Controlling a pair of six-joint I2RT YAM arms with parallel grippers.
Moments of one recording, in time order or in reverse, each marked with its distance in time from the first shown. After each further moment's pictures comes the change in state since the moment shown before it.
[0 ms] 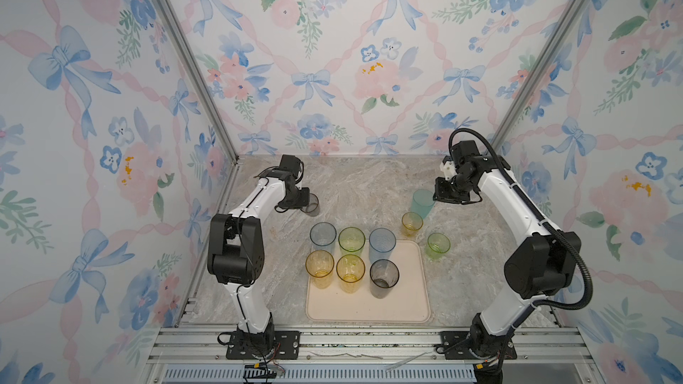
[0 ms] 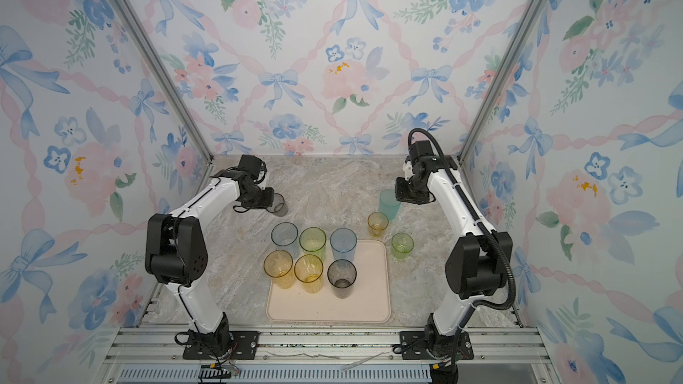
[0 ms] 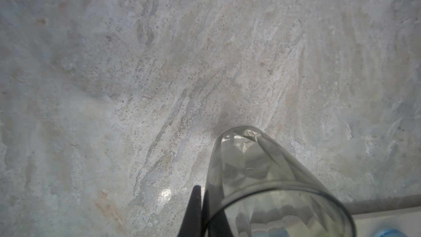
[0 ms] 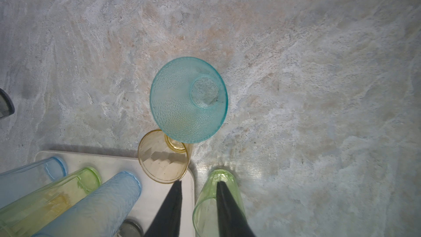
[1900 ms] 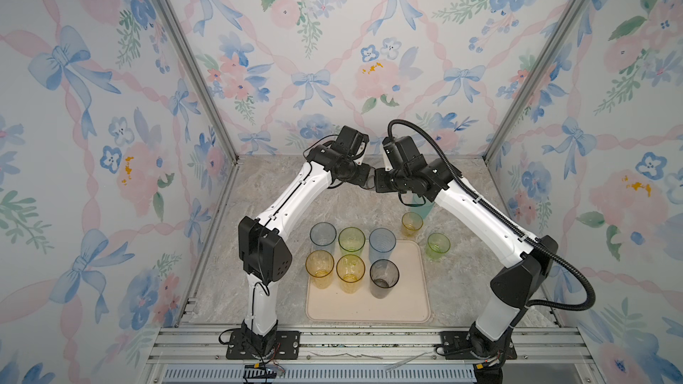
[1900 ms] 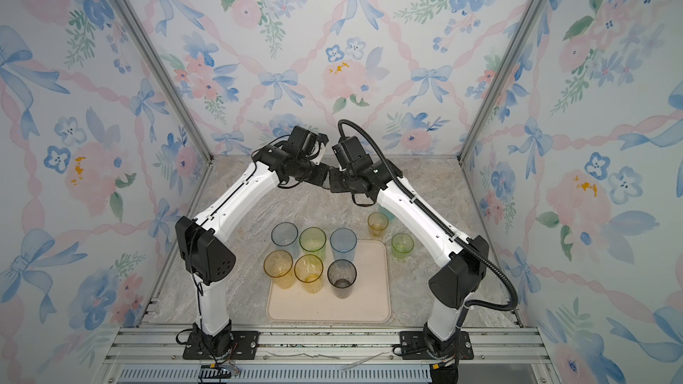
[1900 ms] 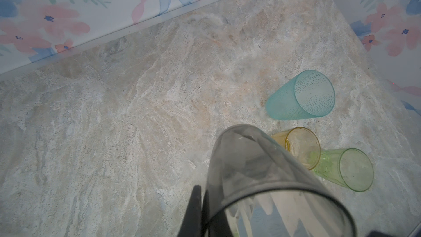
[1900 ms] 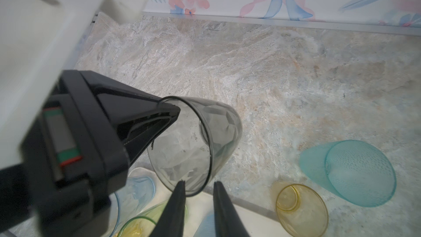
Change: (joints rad) left arm -0.411 0.128 0.587 -0.162 0.011 0.022; right arm 0.546 0.027 0.211 0.226 0.269 0.220
